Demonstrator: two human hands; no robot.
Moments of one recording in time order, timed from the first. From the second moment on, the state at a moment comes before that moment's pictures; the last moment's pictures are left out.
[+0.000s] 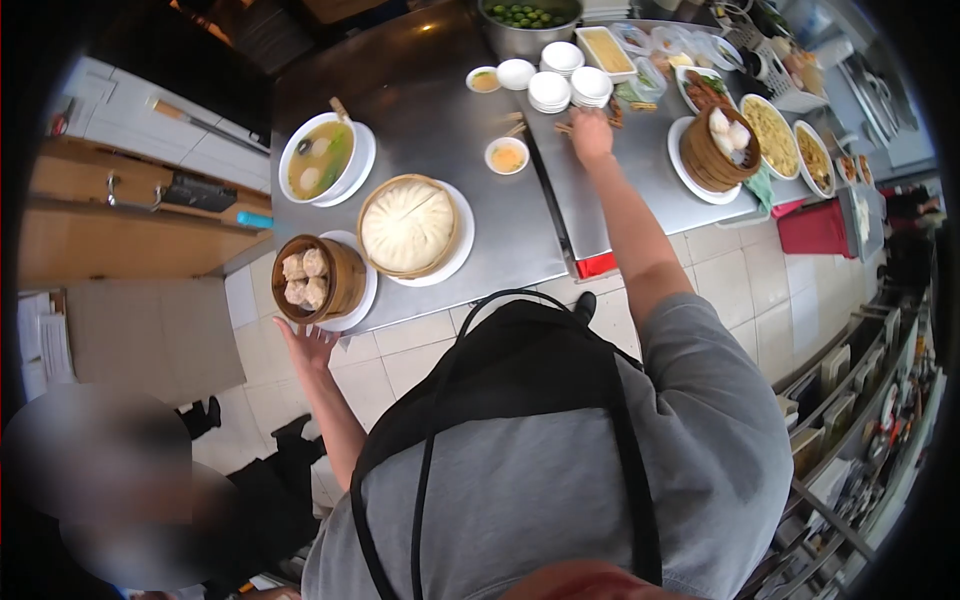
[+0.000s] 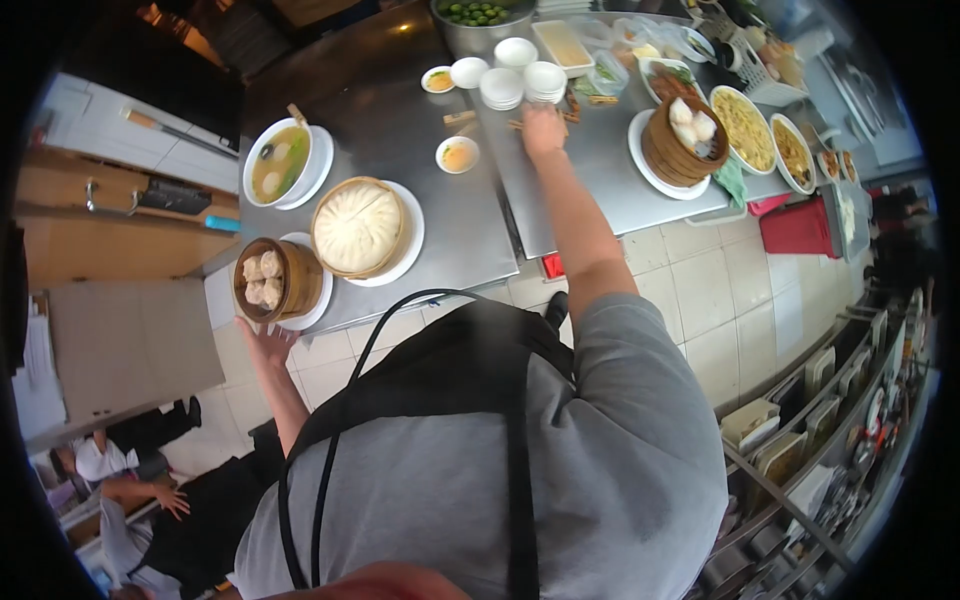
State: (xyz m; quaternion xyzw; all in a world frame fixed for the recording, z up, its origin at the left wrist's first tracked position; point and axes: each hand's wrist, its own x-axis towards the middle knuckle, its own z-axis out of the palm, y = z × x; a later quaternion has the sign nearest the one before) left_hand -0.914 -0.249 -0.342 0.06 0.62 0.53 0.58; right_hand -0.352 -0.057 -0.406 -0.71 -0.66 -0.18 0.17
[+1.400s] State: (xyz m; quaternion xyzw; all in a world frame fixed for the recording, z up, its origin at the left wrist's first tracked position) left_hand -0.843 -0.223 -0.218 0.41 0.65 0.64 0.05; right_hand -0.396 -0.228 -0.333 -0.51 -0.66 0.17 0.51
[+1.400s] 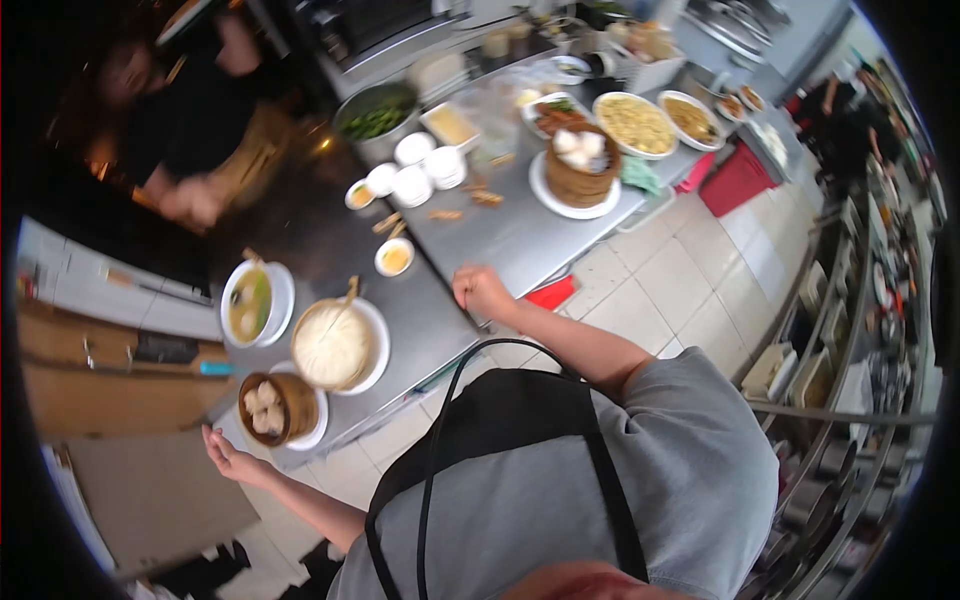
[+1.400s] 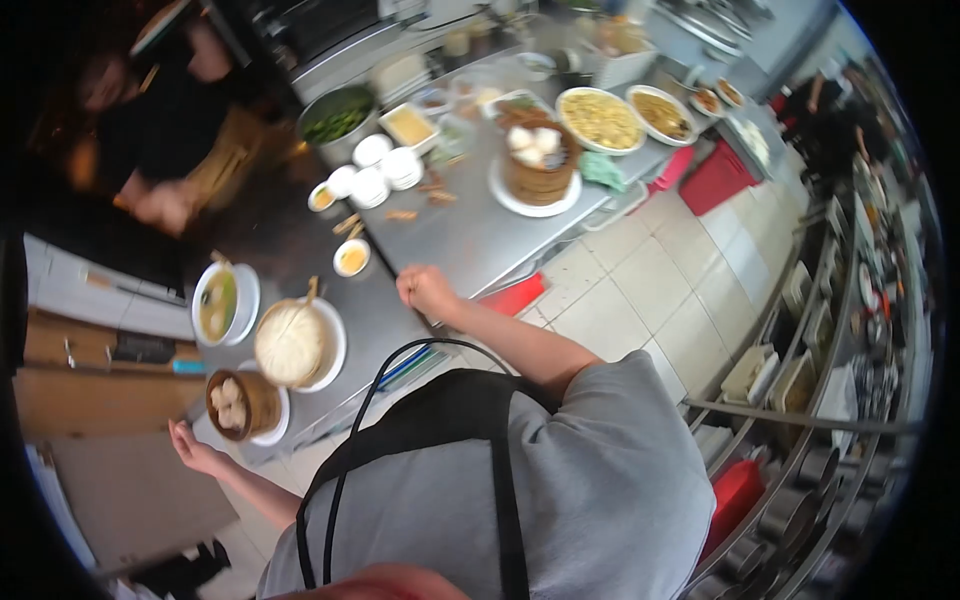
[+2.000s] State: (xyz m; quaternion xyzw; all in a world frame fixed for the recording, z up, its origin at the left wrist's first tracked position) left_hand -0.319 -0.233 -0.215 0.72 0.40 0.43 0.38; right_hand -0.097 -0.495 -0.363 -0.72 -0.45 0.21 0.49
